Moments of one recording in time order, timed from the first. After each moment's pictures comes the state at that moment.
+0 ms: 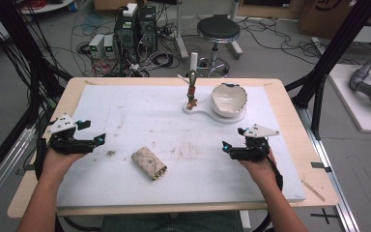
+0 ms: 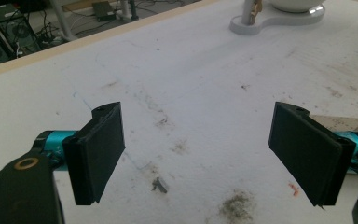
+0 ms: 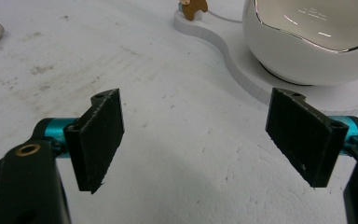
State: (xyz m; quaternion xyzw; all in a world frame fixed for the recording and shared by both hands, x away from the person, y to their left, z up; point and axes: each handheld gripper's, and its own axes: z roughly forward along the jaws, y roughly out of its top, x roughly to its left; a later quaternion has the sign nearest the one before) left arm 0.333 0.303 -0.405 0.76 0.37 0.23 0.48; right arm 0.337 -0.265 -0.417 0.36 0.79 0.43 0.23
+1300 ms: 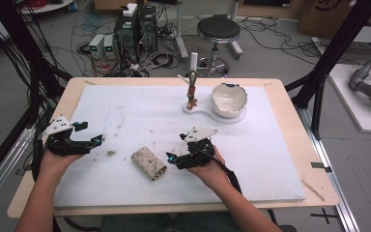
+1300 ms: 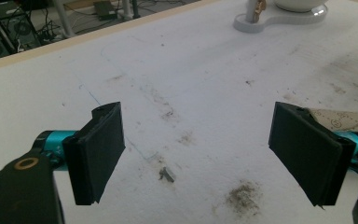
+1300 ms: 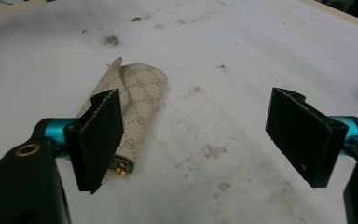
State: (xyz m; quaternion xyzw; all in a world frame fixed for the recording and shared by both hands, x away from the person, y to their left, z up) left arm 0.330 0.311 -0.409 0.75 0.37 0.23 0.49; right arm 0.323 -0.109 -0.406 0.24 0.84 0.46 0.14
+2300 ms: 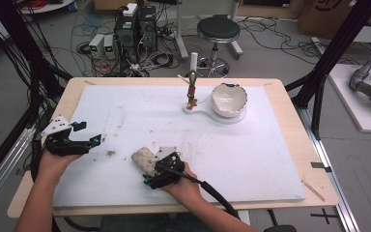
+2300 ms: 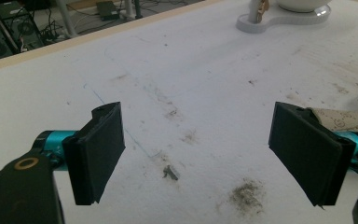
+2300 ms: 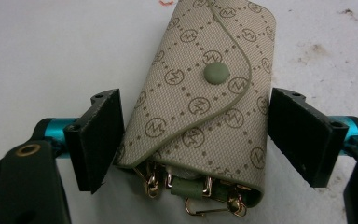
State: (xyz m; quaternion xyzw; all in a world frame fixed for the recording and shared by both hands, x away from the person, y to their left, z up) left arm 0.329 0.314 -0.408 0.75 0.38 0.23 0.49; right arm 0.296 -0.031 -0.454 0.24 0.89 0.37 0.11
